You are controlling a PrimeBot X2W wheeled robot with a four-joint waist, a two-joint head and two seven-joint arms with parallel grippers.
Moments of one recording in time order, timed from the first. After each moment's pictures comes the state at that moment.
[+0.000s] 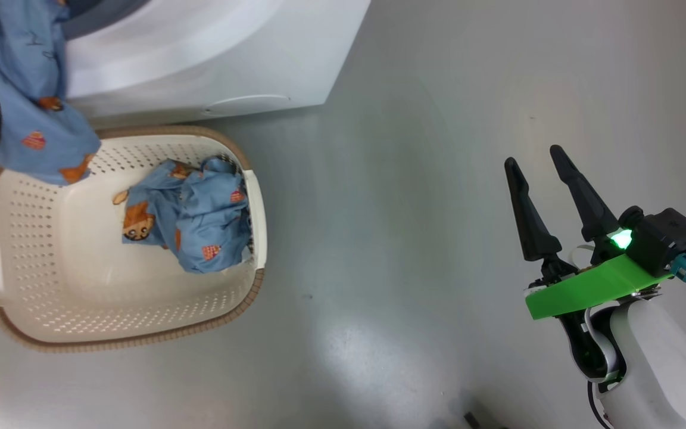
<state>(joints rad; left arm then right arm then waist) -1.41 0.33 -0.21 1.24 -0.41 -0.08 -0.16 -0.37 -0.18 0.23 0.20 0.42 0.13 -0.25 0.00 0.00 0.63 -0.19</state>
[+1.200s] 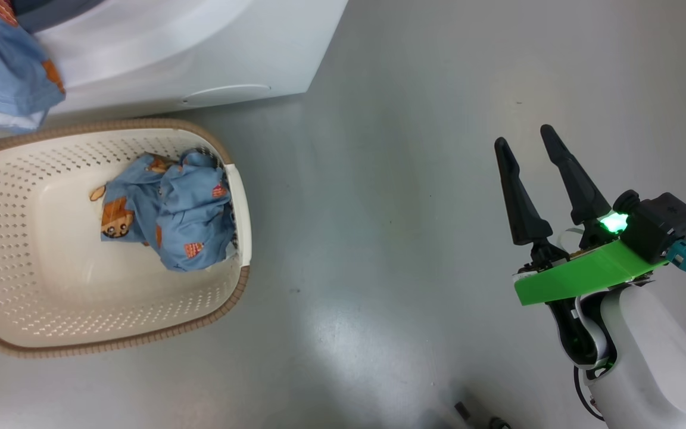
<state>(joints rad) -1.50 0.35 -0.19 1.25 -0.30 -0.10 -0.22 -0.41 -0.15 0.23 0.18 0.43 0.13 -0.25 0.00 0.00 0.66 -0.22</state>
